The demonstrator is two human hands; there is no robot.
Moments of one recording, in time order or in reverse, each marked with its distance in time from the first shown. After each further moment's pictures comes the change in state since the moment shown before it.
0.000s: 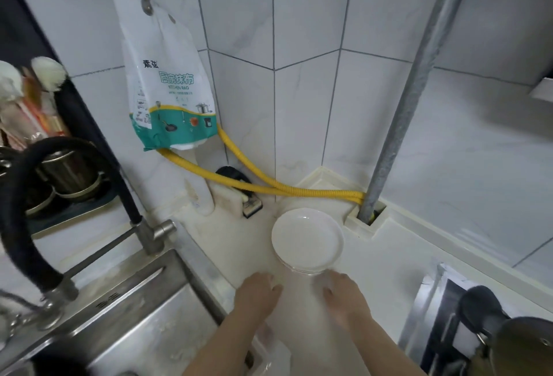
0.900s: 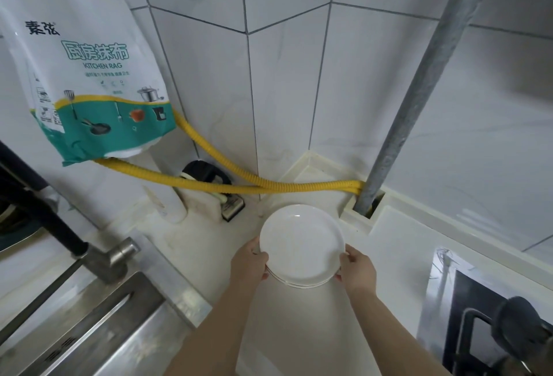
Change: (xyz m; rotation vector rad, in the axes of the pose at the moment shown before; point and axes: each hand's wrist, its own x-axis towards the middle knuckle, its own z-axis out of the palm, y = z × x) left_hand 0.108 0.012 -0.022 -0.879 0.055 -0.147; right_hand 0.075 -0.008 -0.012 0.730 0.284 0.367
